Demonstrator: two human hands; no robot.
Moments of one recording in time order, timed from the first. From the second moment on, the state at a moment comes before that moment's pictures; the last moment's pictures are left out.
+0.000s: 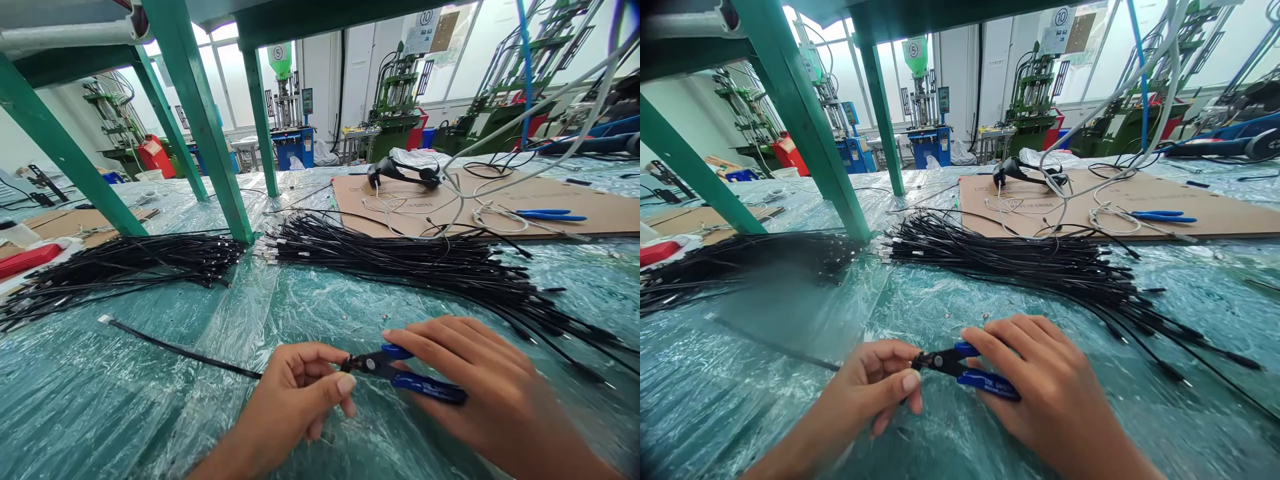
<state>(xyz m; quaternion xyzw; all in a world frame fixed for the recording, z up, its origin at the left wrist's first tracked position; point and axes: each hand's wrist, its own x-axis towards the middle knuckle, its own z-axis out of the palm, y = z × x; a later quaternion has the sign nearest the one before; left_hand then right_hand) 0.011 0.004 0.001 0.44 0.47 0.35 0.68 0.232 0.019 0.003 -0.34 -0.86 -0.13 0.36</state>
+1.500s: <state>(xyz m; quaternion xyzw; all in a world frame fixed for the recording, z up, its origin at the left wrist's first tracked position) 0.010 0.004 -0.001 0.45 0.46 0.34 0.68 0.234 0.020 -0.002 -0.35 -0.85 -0.15 0.36</state>
